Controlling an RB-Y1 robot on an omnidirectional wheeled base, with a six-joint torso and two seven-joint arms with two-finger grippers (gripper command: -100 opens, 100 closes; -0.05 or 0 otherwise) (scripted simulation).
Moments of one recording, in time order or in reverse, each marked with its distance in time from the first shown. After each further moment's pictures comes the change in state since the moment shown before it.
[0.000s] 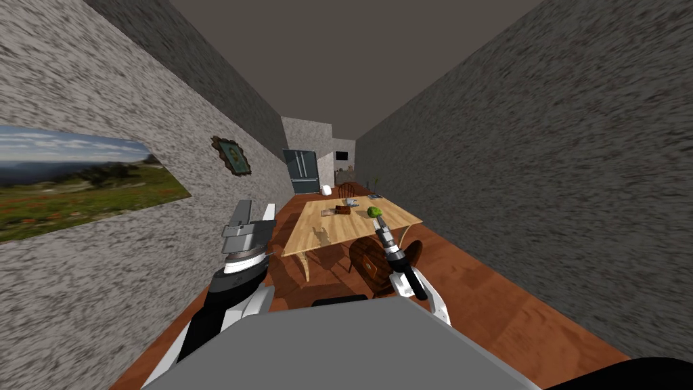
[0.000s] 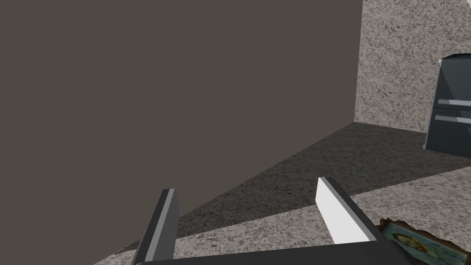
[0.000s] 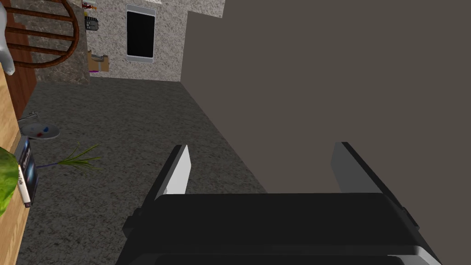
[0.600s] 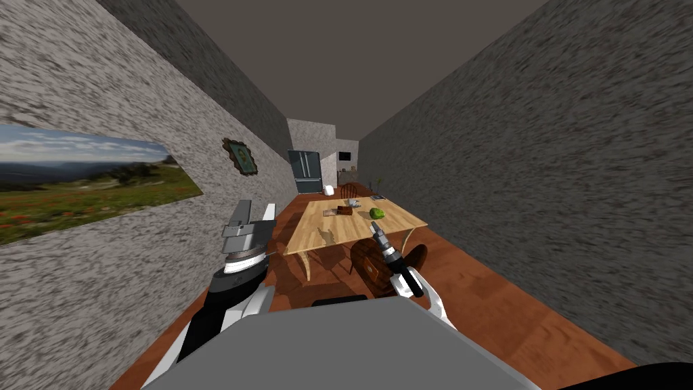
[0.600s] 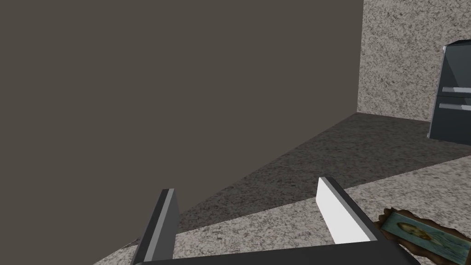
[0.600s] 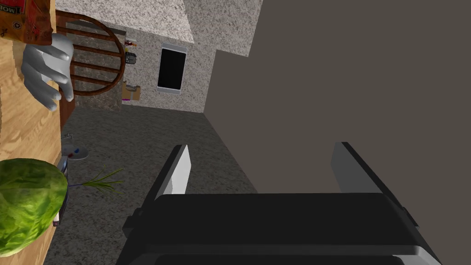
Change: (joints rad) left arm 0.000 0.000 0.000 0.000 0.000 0.000 0.000; right arm -0.055 -0.075 0.058 0.157 0.032 -0.007 -0.020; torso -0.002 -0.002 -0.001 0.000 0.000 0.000
